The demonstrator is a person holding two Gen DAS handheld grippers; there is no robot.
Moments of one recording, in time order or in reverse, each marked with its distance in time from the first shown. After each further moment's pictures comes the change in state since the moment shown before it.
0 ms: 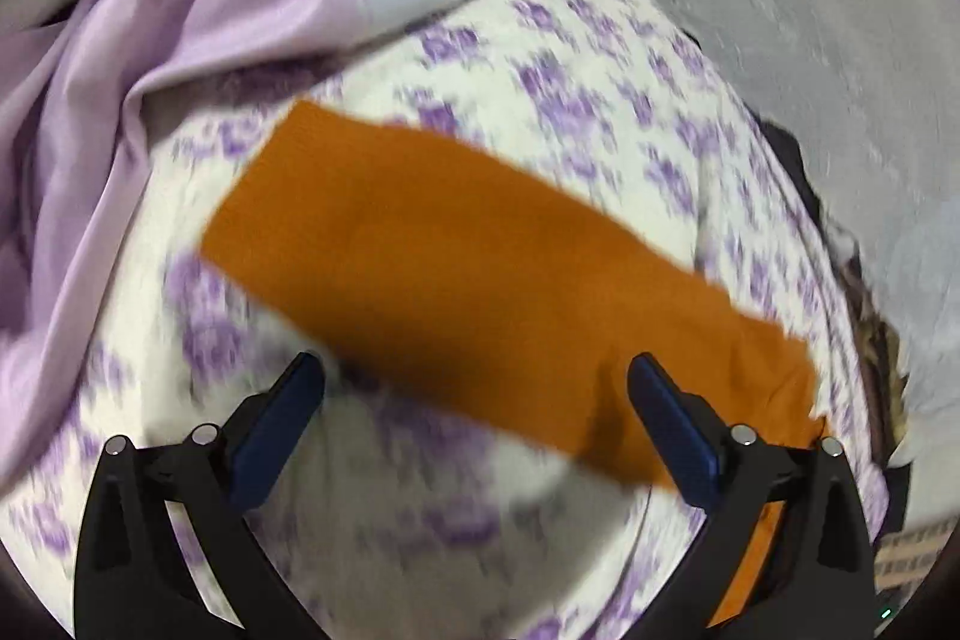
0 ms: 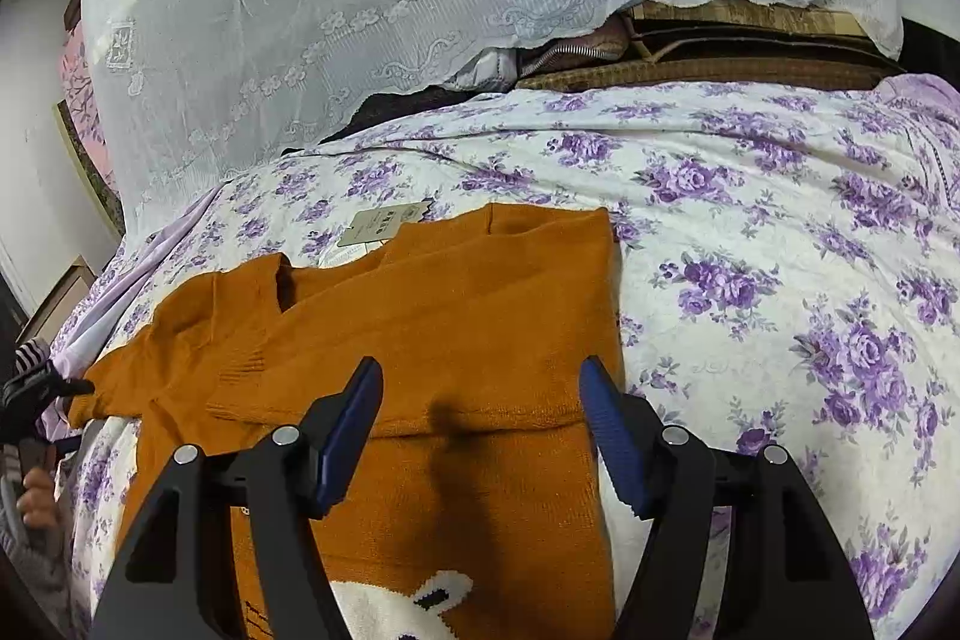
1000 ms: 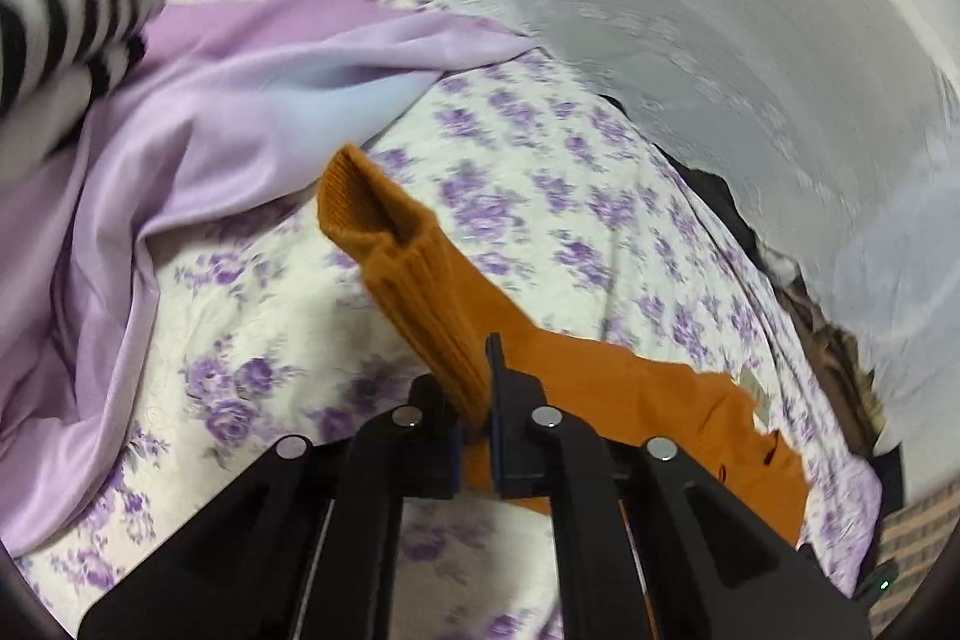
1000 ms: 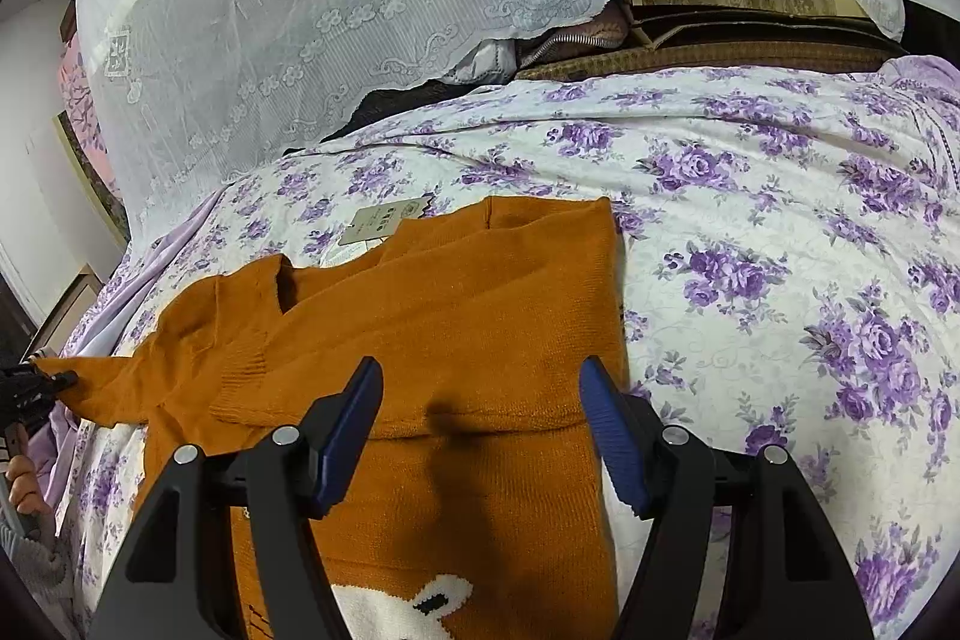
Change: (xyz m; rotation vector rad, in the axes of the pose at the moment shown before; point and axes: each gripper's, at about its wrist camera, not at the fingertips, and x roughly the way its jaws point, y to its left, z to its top) left arm -0.055 -0.030 0.003 0.128 -0.181 -0.087; right arm 0.004 -0.001 -0.001 0.022 0.013 0.016
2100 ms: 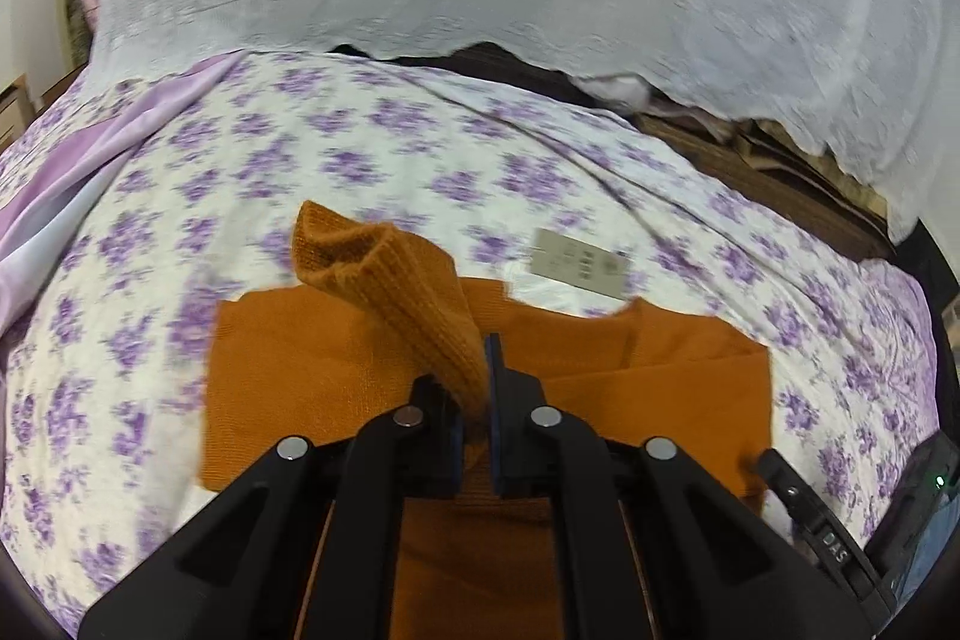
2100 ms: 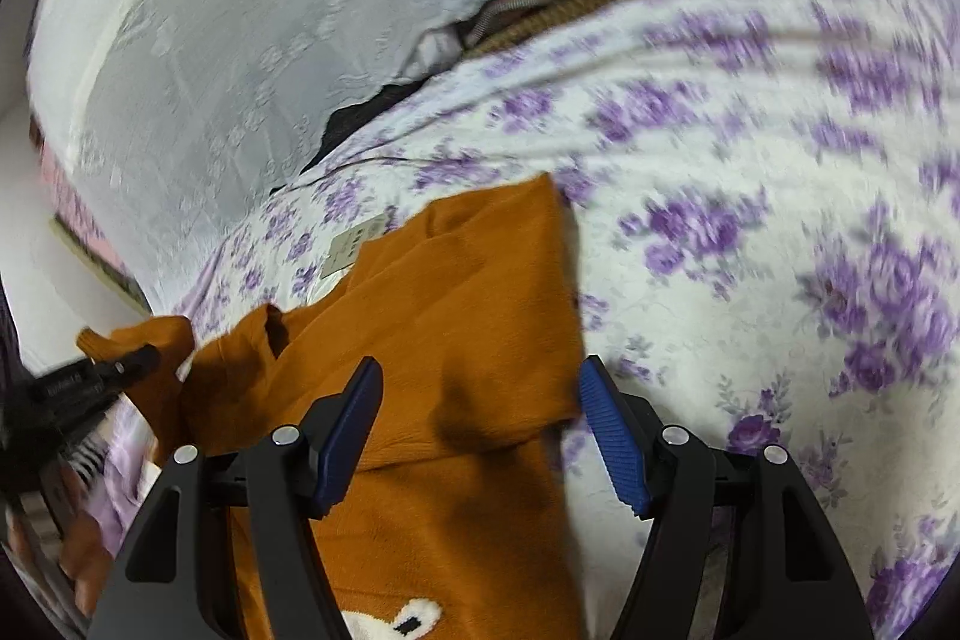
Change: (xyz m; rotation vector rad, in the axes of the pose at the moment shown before) left arm 0.038 -0.267 -0.104 0.476 0.056 -0.025; right arm 0.015 -0.051 0.006 0.293 0.071 0.102
